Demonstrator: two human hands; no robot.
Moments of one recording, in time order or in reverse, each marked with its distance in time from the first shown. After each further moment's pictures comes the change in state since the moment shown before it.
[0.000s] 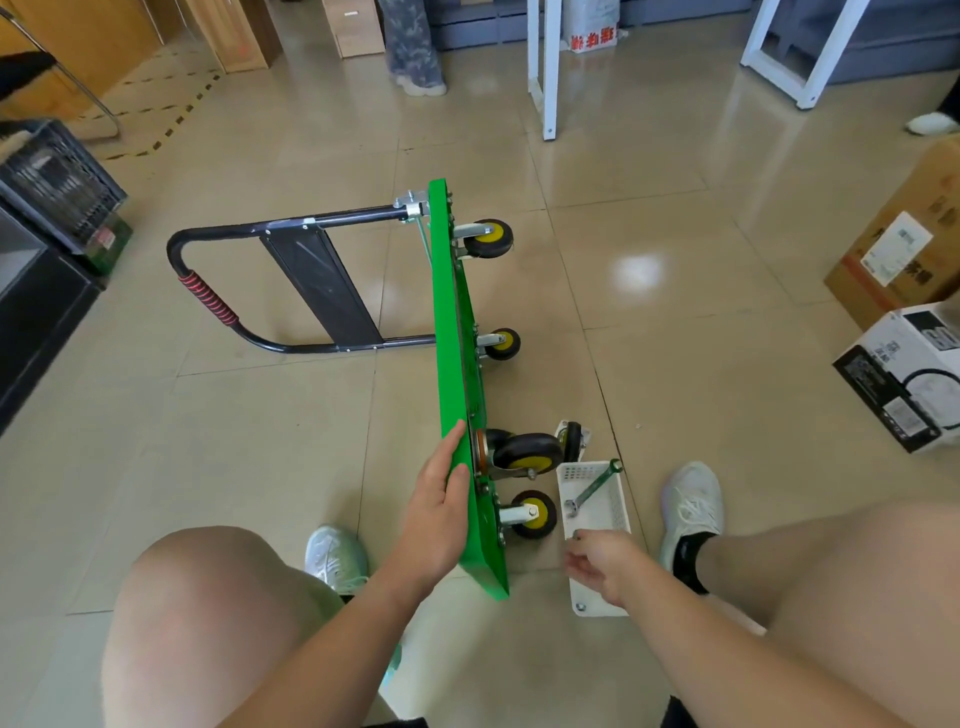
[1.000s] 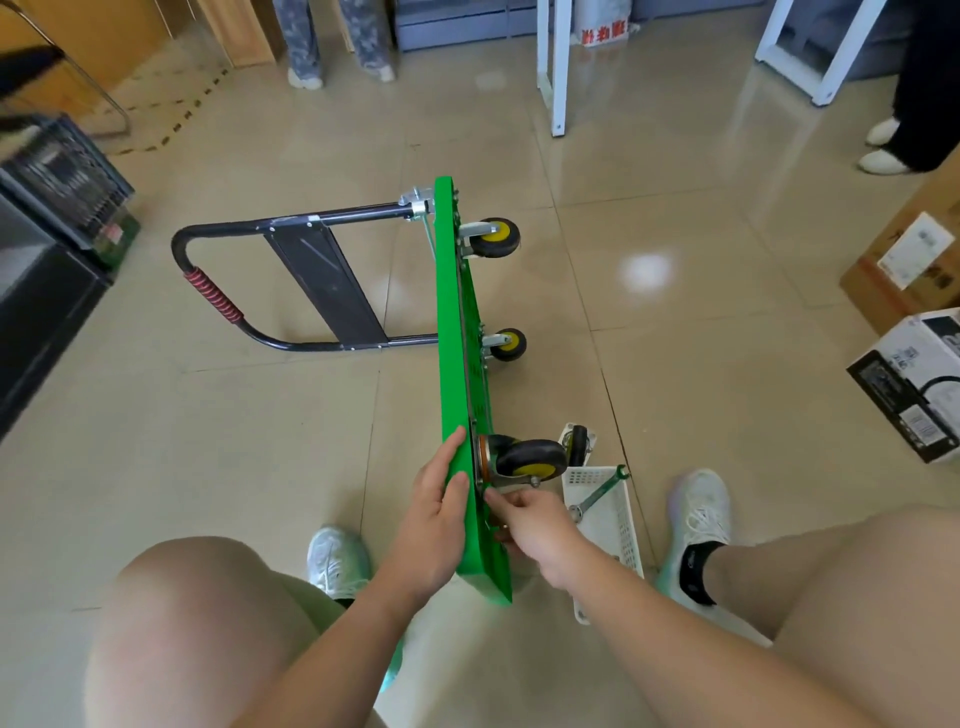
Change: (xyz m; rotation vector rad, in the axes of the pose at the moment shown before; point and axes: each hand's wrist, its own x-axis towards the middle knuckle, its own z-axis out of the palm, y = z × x) left_hand 0.014 -0.029 0.001 -0.038 0.021 0.065; right_hand -0.036 -0.016 0.076 -0.408 -0.270 -0.383
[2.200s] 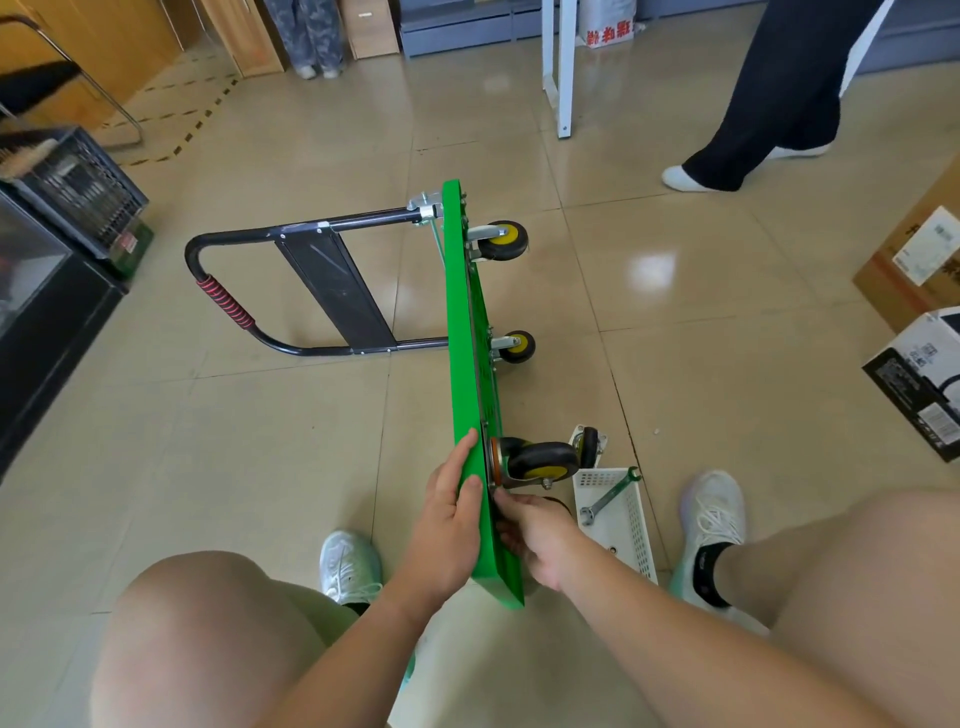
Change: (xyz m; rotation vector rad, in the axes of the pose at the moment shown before) left_hand -0.001 0.007 0.001 0.002 -0.007 -0.039; right_hand 0.015 0.005 0.016 0.543 -0.072 0.169
